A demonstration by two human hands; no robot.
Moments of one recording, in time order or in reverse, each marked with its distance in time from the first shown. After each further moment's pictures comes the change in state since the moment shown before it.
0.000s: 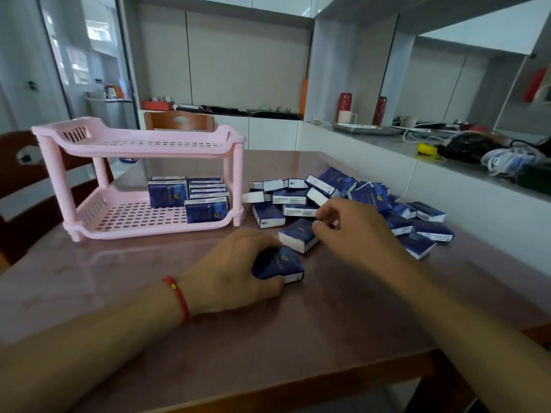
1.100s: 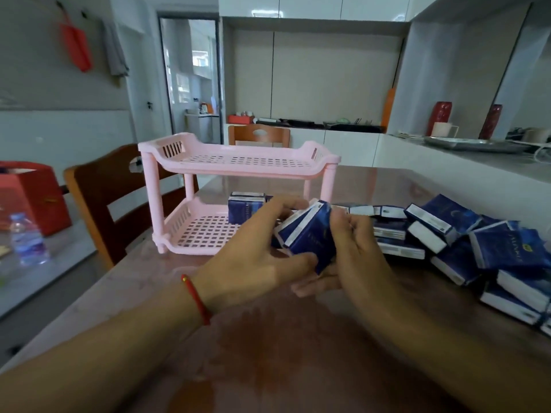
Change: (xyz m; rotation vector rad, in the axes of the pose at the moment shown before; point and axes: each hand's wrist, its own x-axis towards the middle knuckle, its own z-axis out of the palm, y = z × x) left_hand -0.004 -0.059 -0.048 -0.493 0.338 -0.202; right_hand 0.041 -0.080 0.093 1.045 -0.249 0.078
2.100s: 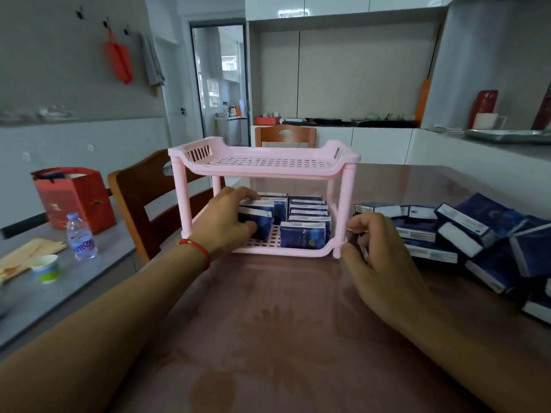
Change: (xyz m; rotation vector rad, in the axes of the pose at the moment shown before) left_hand 0.033 -0.066 -0.071 0.676 0.189 -0.307; right_hand 0.020 0.030 -0.017 -0.587 0.130 -0.487
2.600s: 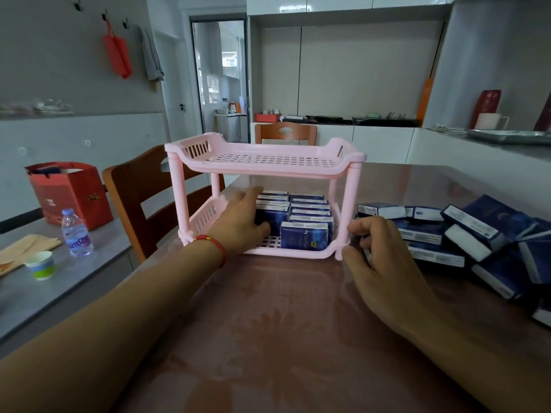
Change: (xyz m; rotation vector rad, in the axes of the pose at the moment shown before) left_hand 0.016 0.007 0.025 -0.004 -0.085 -0.004; right_hand 0.001 0.004 0.003 -0.012 -0.049 0.024
